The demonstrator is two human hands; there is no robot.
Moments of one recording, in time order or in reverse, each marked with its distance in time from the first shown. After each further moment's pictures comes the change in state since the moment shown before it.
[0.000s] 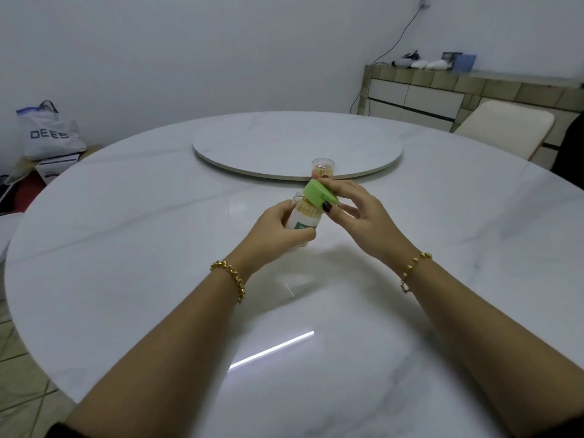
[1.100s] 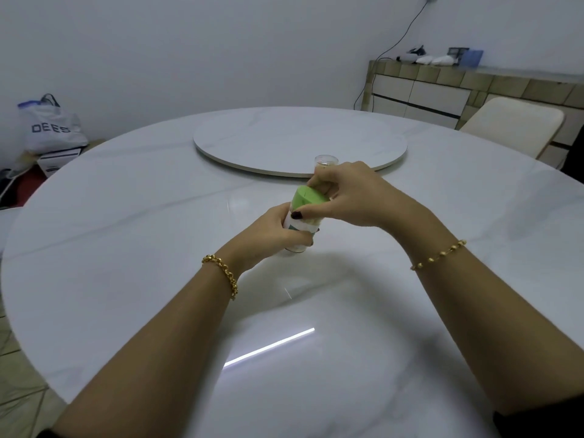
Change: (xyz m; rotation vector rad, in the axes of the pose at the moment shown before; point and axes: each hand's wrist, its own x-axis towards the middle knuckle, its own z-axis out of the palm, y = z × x) left_hand 0.003 -0.001 -0.011 -0.072 -0.189 -0.023; right_hand 0.038 -0.048 -0.005 -0.593 -0.231 0.071
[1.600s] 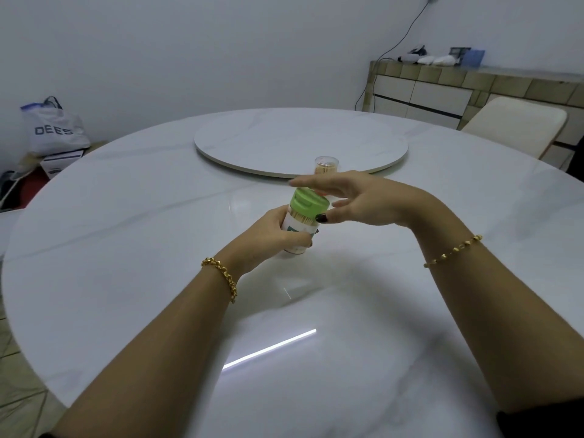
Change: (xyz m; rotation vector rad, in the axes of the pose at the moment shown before) left_hand 0.001 -0.004 0.000 0.026 0.026 -0.028; right_hand -0.005 0.011 -0.015 0.341 -0.405 -0.005
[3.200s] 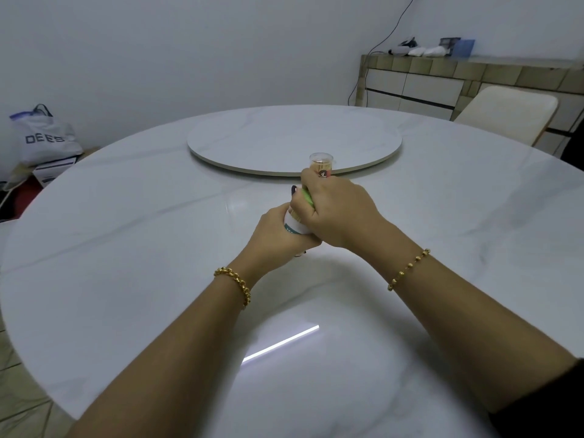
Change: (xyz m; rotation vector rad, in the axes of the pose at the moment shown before) left_hand -0.005 0.010 0.020 0.113 0.204 0.065; right_hand 0.017 -0.007 0.053 -0.624 0.626 -0.012
